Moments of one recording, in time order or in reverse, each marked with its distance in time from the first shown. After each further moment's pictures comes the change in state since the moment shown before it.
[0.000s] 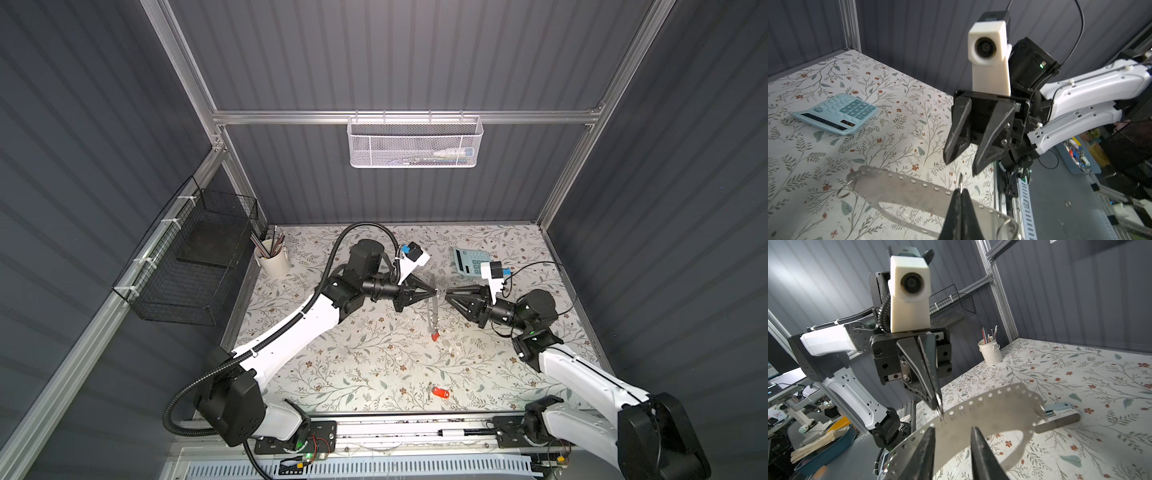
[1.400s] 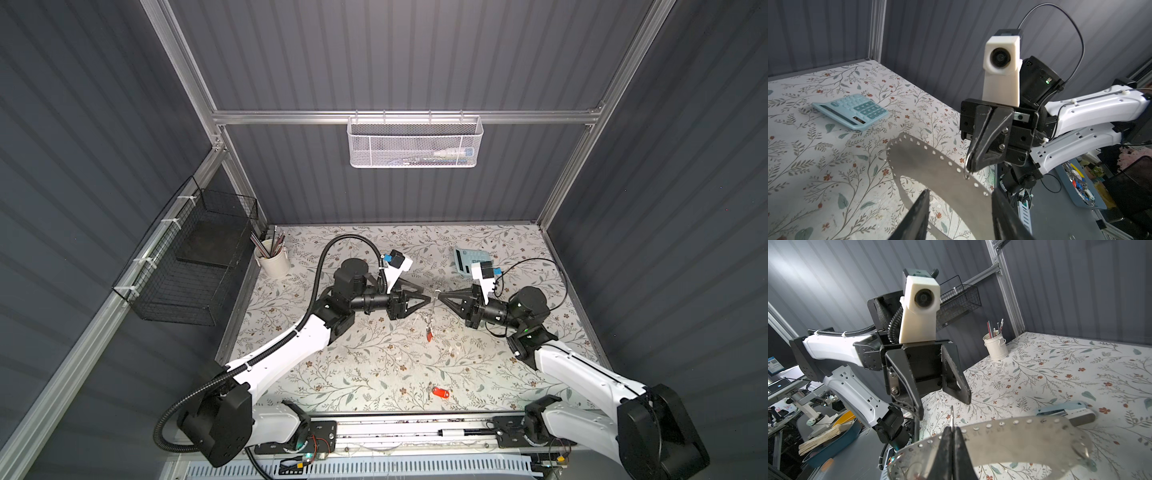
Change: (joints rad) left arm 0.013 -0.115 -0.351 0.510 -0.048 -0.319; right arm 0.083 0.048 0.031 -0.029 0.026 -0.024
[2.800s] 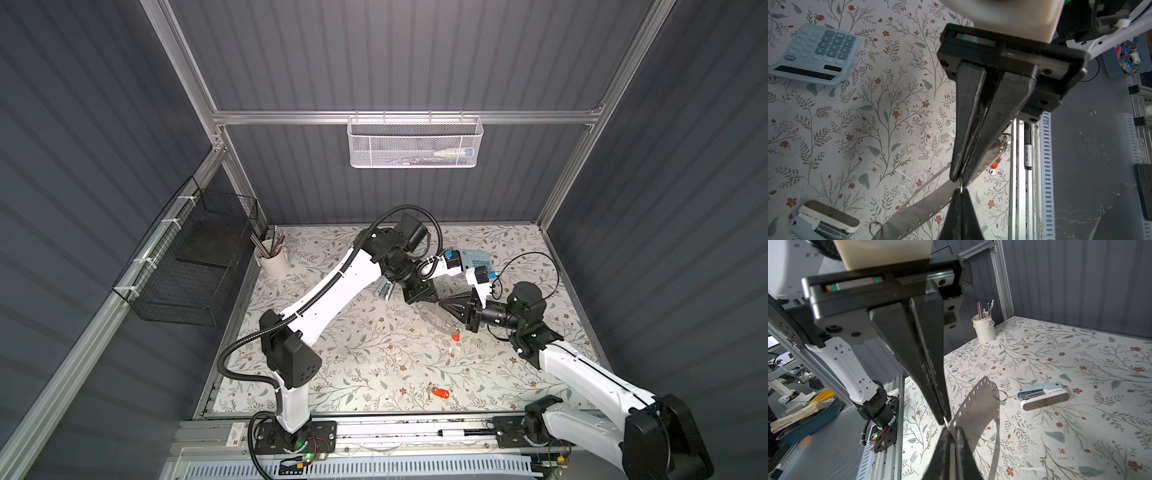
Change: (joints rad) left arm -0.124 0.546 1.128 -1.502 -0.221 0.825; right arm -0.008 -0.044 0.040 -0.312 -0.003 -0.257
